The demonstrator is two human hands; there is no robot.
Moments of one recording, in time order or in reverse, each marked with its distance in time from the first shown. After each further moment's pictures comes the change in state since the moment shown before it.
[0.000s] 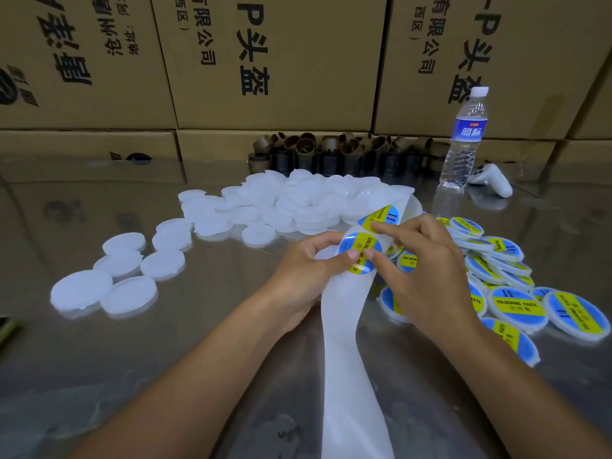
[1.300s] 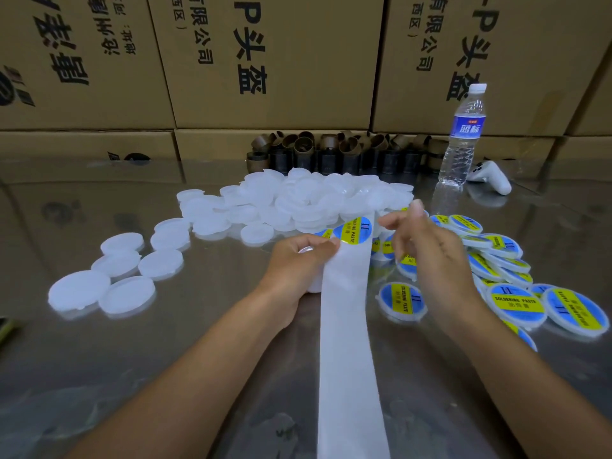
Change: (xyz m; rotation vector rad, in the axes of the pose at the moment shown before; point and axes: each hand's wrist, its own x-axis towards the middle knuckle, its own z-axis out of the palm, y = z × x) left_hand 0.006 -0.002 -0.002 0.081 0.290 -0.070; right_hand 0.010 -0.018 -0.012 0.732 -0.100 0.376
